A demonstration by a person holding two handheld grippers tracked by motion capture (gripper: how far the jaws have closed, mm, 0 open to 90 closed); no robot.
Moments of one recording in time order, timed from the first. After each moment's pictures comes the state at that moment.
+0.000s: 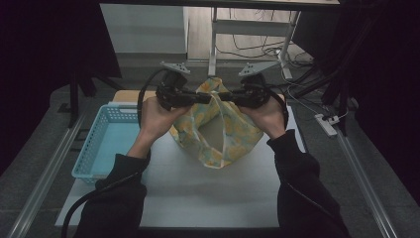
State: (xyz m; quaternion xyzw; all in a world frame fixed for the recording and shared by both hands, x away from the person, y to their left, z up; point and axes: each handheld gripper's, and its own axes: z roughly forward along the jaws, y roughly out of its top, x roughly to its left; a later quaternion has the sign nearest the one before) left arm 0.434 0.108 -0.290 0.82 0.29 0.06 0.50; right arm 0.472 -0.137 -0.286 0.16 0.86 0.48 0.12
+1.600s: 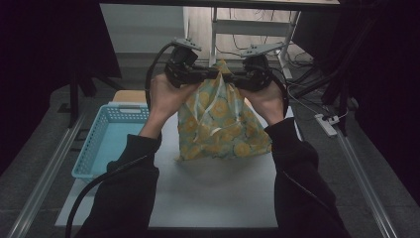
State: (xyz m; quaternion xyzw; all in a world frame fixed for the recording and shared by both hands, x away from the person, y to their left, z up) left arm 0.461 0.089 -0.252 0.81 0.30 0.14 0.49; right arm 0.489 -0.131 -0.257 0.20 0.83 0.49 0.16
